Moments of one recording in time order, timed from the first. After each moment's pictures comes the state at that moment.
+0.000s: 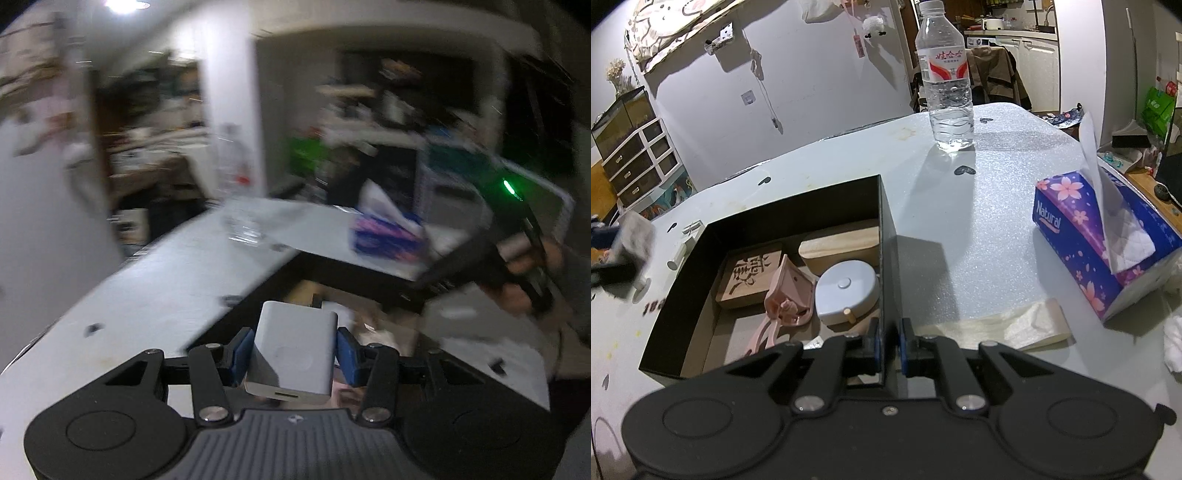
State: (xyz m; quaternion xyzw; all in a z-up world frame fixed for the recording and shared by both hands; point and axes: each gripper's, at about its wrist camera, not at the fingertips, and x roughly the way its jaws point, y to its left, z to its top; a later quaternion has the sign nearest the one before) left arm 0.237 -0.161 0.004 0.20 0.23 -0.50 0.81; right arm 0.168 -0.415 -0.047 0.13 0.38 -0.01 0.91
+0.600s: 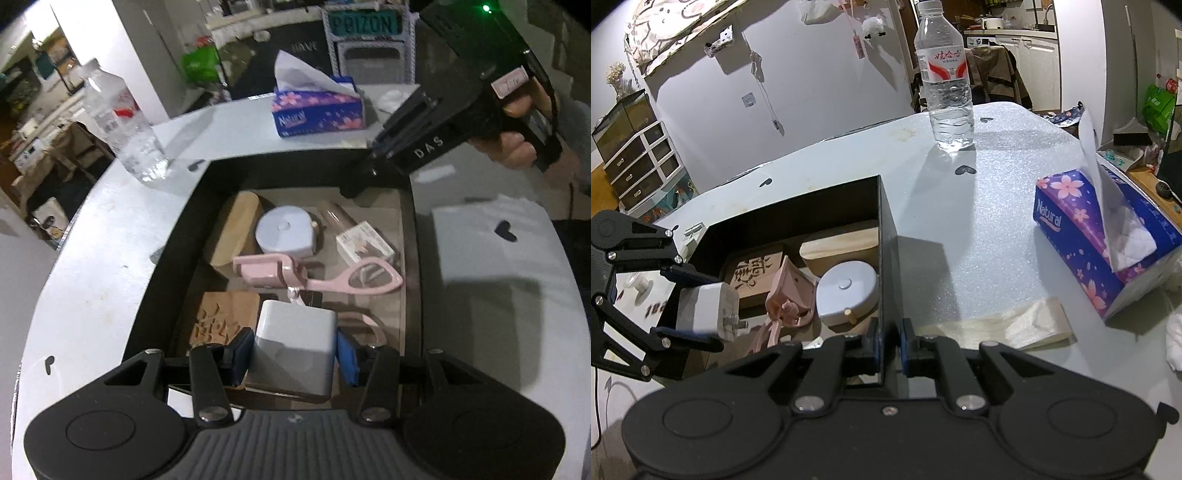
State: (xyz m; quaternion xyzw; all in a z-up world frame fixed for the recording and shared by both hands) left arm 0.263 -0.213 -0.036 0.40 0.30 -0.55 0.67; right arm 0.168 -0.417 -0.047 0.14 0.38 -0.01 0.91
